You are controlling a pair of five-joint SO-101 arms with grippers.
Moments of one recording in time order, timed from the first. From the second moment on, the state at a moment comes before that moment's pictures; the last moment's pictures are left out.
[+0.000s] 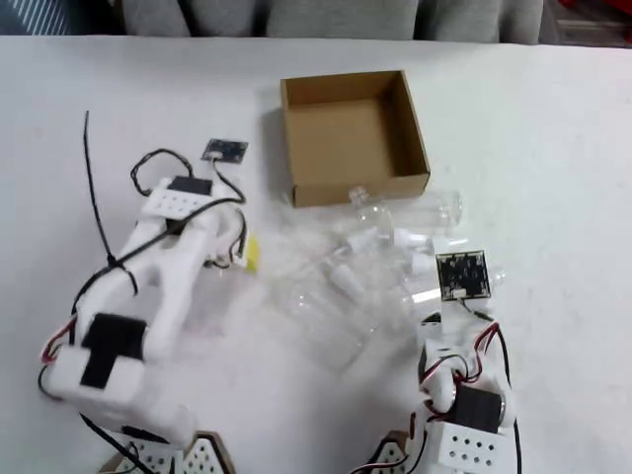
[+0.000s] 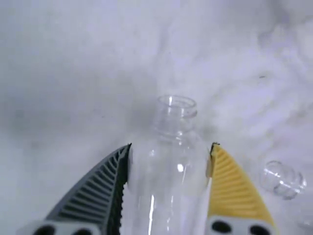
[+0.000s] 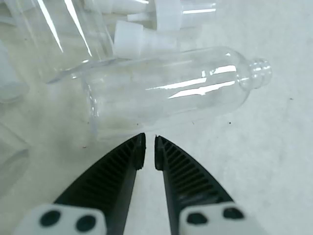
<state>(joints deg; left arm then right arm) 3.7 6.9 24.4 65.5 5.6 9.9 -102.8 96.4 66.0 18.7</state>
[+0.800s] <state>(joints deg) -4.5 -54.9 62.9 43.5 10.7 16.1 -102.5 89.8 59.8 18.9</state>
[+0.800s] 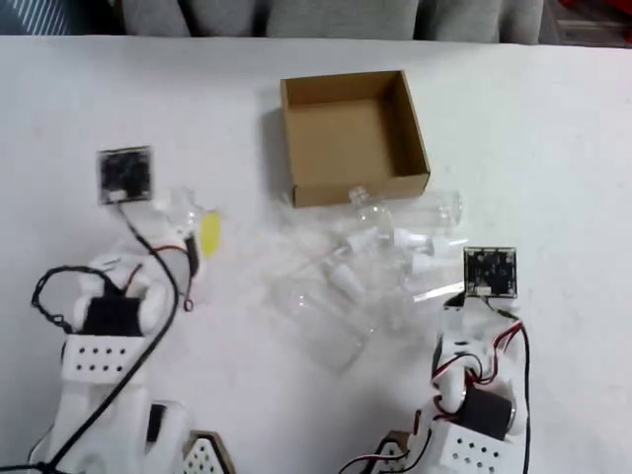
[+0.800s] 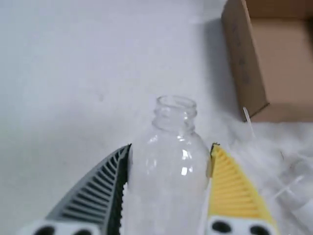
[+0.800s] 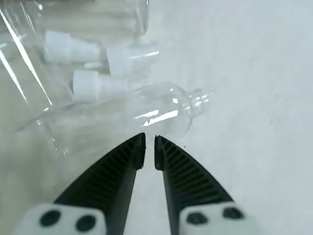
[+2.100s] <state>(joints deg) -8.7 -55.5 65.8 38.0 13.4 -32.8 -30.5 51.2 62.5 33.7</state>
